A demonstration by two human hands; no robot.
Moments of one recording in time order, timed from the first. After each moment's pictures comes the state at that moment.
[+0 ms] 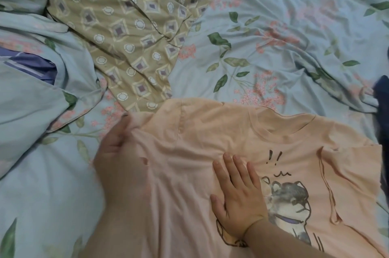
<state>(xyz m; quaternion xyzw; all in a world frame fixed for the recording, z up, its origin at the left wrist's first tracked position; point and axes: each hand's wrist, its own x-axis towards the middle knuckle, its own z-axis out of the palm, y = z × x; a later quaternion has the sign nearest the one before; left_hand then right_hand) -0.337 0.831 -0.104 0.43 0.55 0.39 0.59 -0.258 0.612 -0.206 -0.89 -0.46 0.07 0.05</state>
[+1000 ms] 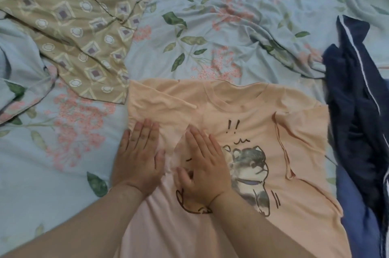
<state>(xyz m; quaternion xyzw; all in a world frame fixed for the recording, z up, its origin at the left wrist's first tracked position) -0.341 0.769 -0.196 0.97 0.22 -0.04 0.10 -0.261 0.608 -0.183 -0.89 -0.40 0.11 0.18</state>
